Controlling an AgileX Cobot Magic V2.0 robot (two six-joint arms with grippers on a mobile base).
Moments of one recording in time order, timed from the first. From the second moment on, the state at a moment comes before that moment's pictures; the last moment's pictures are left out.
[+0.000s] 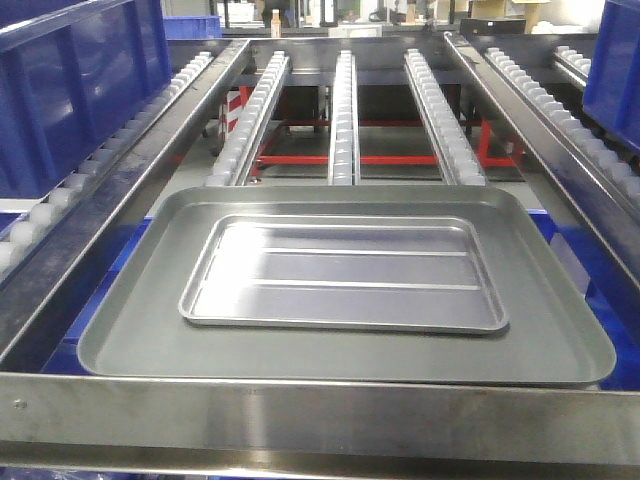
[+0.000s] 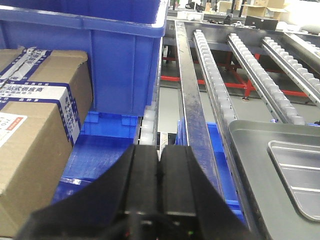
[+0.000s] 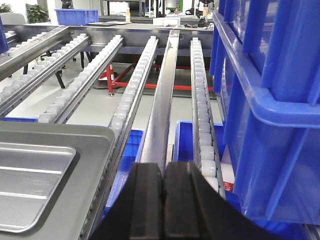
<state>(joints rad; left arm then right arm) -0.11 -0.01 0.03 -0.05 0.04 -0.05 0.00 -0.01 0.03 0.01 0.04 0.03</state>
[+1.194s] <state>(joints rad) -0.11 0.15 -0.42 0.01 0.31 -0.05 0.00 0.11 -0.32 0.01 0.14 0.03</state>
